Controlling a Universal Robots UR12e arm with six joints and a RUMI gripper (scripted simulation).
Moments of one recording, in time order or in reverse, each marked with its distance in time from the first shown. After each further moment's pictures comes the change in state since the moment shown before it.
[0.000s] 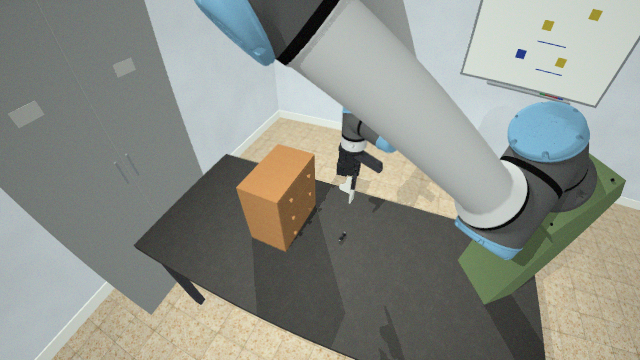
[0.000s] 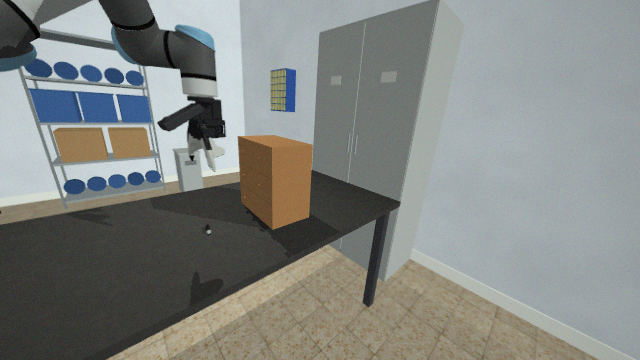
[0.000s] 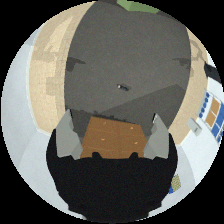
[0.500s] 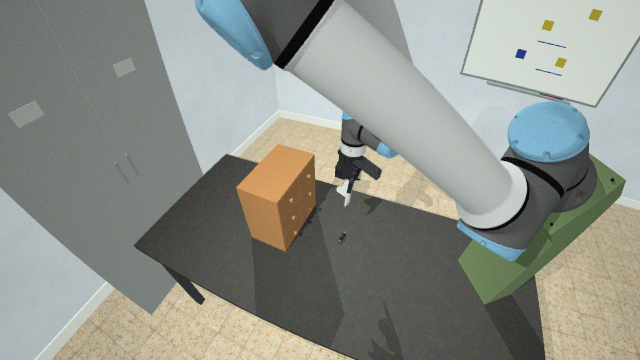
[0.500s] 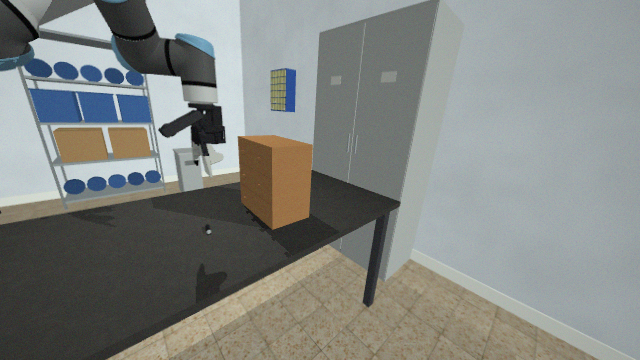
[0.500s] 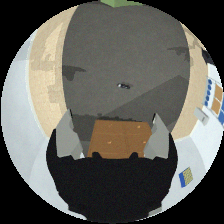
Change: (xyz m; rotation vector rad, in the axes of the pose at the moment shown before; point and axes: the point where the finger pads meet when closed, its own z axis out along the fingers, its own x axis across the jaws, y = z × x) arm 0.003 0.003 0.019 -0.008 -0.008 0.154
